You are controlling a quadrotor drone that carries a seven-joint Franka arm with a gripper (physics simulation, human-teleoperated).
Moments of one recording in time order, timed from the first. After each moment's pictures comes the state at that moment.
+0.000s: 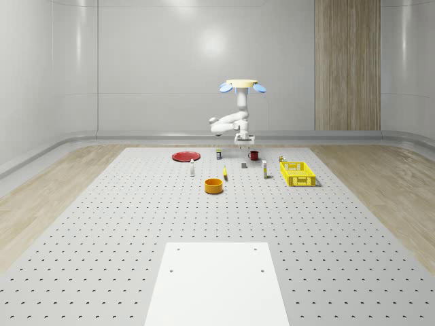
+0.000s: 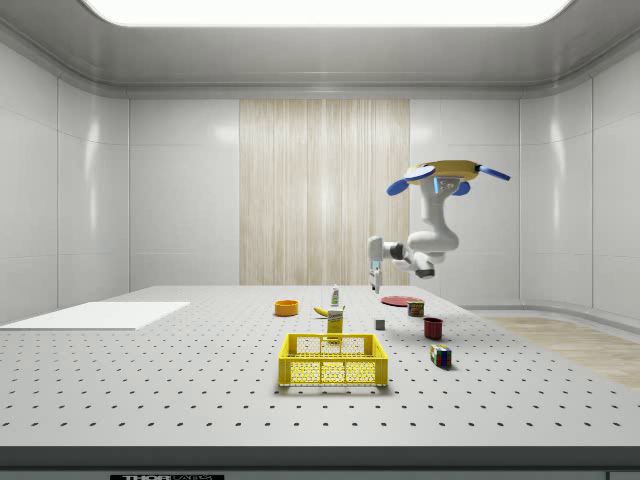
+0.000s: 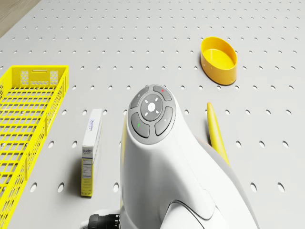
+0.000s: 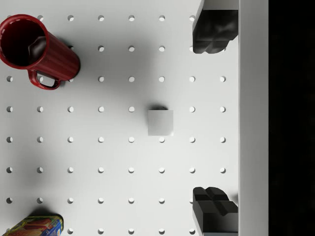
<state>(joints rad) -1.09 -1.21 1.31 -2.89 -1.91 1.28 1.62</state>
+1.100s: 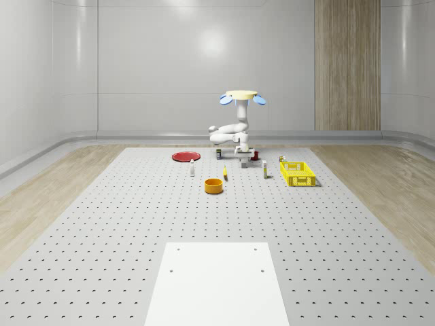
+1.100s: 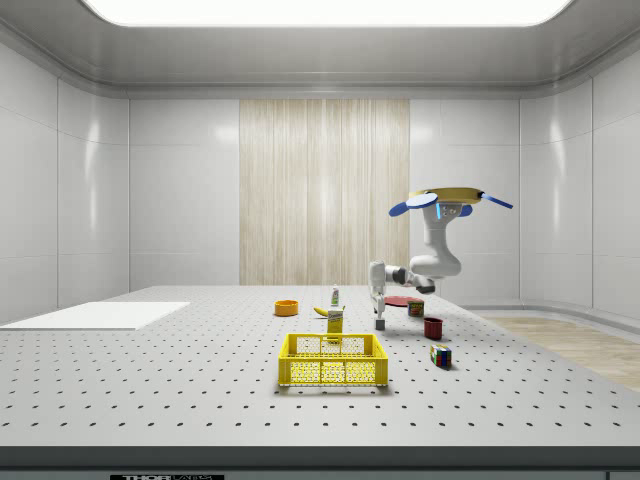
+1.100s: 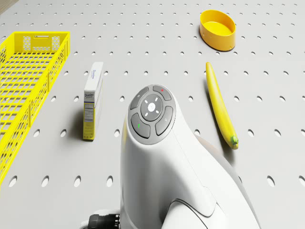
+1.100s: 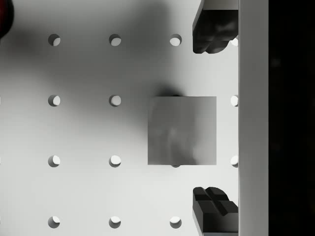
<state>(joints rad) -1.12 -1.30 1.33 -2.88 -1.87 1.37 1.64</state>
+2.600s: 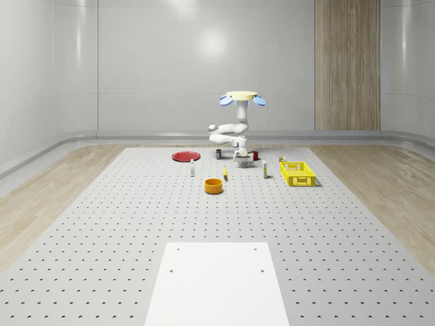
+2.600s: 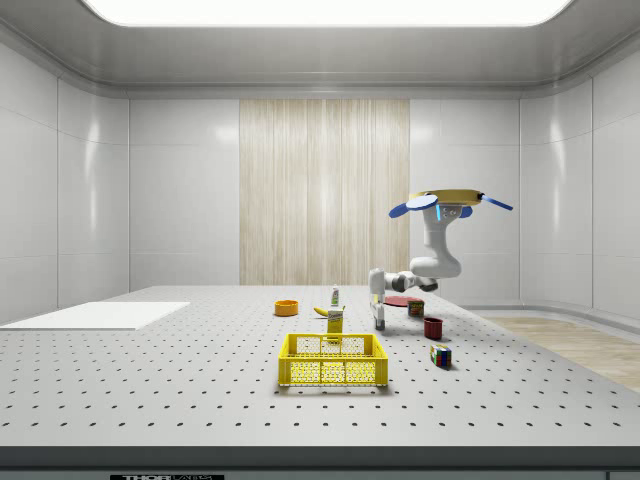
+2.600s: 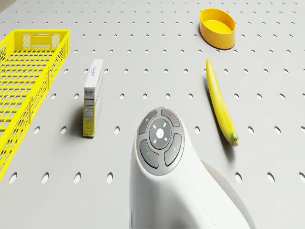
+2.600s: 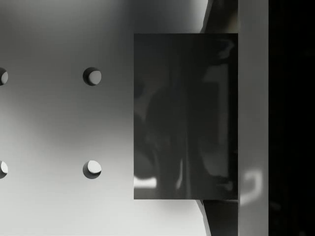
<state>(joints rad) -1.10 -1.40 1.22 -2.85 -1.95 1.51 1.61</state>
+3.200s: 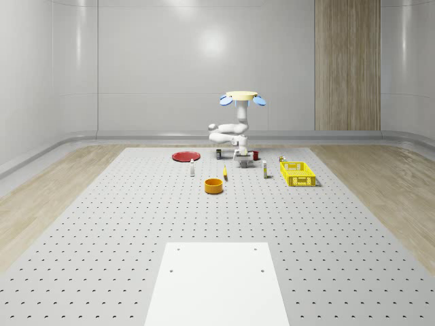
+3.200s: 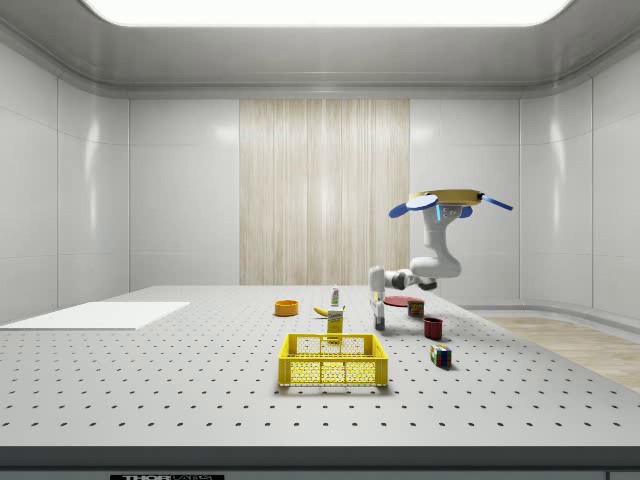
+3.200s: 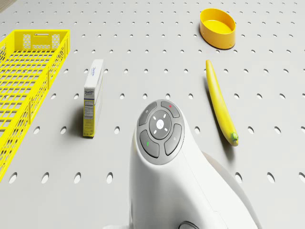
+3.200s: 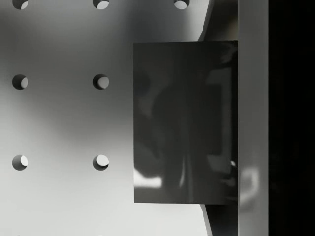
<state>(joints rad) -1.11 -1.41 1.29 -2.86 -1.89 1.50 1.62</state>
